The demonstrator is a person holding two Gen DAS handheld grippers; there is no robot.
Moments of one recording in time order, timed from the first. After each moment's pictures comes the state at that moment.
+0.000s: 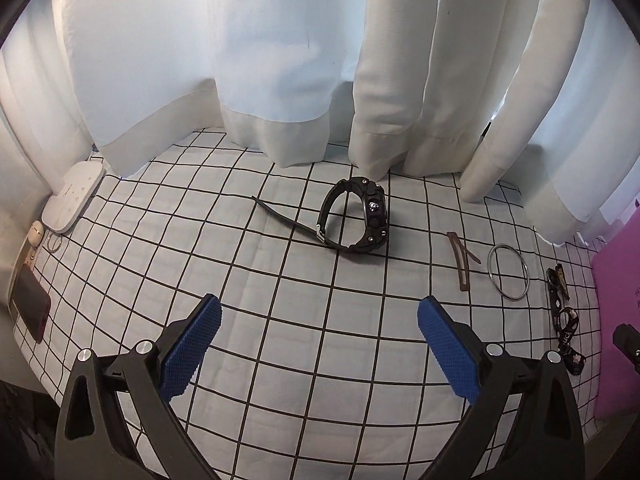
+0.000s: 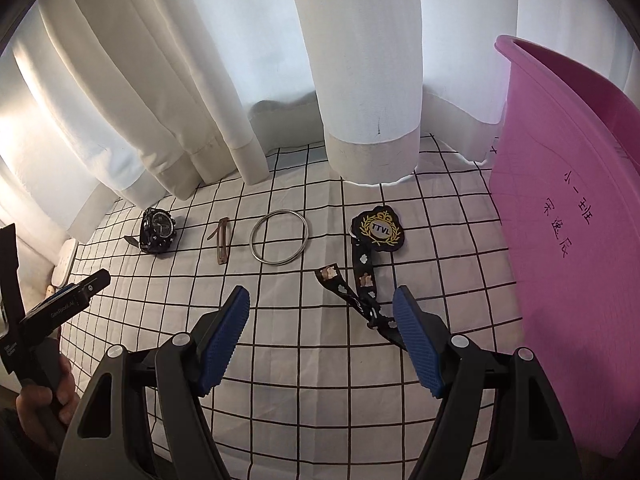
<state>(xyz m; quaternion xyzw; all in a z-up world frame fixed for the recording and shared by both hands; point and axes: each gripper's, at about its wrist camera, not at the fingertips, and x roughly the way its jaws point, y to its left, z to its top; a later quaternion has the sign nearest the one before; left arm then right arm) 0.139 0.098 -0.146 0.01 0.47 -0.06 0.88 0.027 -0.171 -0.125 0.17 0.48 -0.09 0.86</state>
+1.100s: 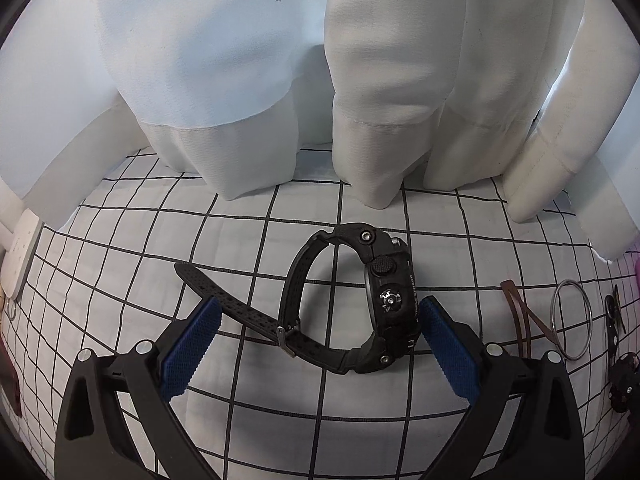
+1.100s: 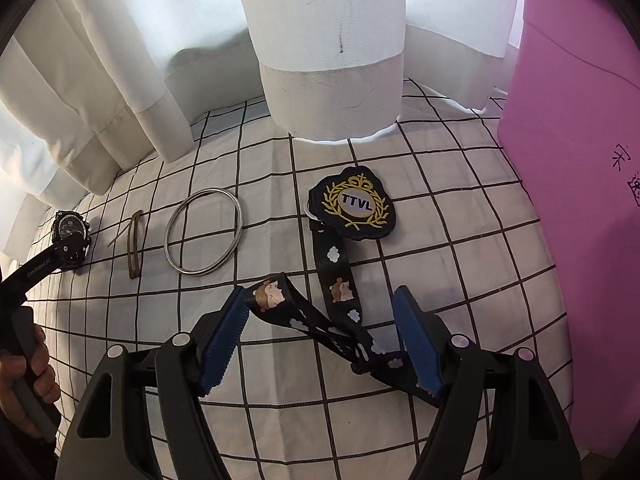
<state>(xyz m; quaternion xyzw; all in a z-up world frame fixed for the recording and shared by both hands) 0.236 0.055 -0.210 0.05 0.47 -0.08 0.88 0.074 -0.194 -0.213 0.19 0.52 -0.17 0.82</state>
